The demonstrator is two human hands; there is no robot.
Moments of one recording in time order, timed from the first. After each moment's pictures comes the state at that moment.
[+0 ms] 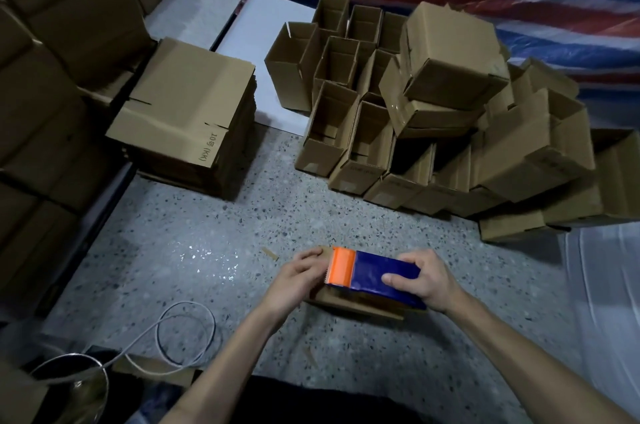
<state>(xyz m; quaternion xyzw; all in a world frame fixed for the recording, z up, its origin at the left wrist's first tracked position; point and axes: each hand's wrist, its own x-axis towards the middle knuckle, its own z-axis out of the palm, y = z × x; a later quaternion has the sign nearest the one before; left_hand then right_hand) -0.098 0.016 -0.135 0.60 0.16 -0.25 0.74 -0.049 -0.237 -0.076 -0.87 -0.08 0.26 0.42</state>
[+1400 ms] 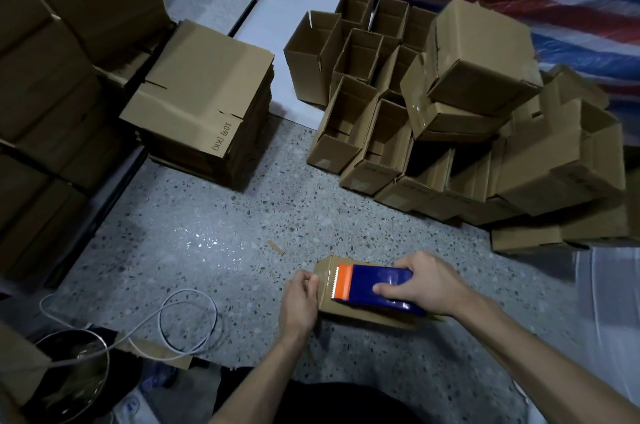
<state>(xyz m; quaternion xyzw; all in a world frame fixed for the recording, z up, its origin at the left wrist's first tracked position) -0.128 -0.023 -0.219 0.74 0.31 -0.16 0.57 -0.030 -0.212 -0.056 -0.91 -0.09 0.38 0.16</state>
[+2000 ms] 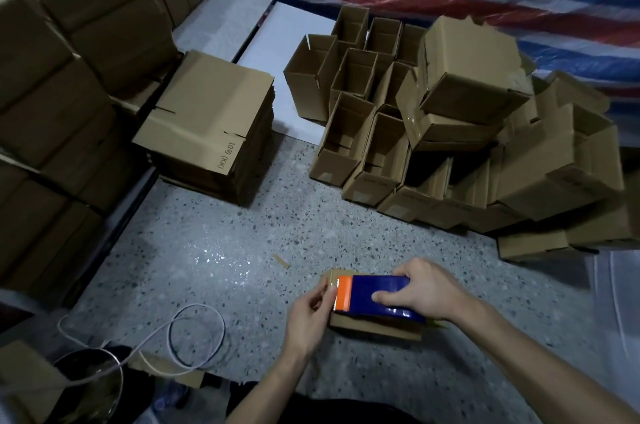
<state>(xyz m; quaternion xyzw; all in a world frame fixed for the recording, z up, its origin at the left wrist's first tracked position) -0.137 -0.021 -0.179 0.66 0.26 -0.13 0.69 -0.031 -0.207 -0.052 -0.91 -0.08 0.37 0.16</state>
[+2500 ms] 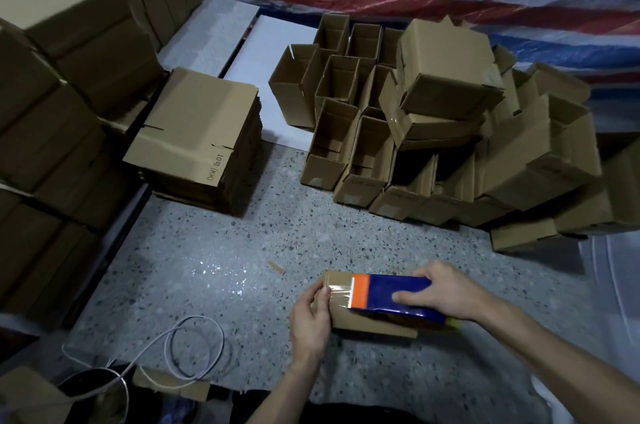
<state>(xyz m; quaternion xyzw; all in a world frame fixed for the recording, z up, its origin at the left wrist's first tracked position) -0.132 -0.045 -0.174 0.69 0.34 -0.08 0.63 -0.033 -0.260 -0.050 -0.89 -0.05 0.39 0.23</state>
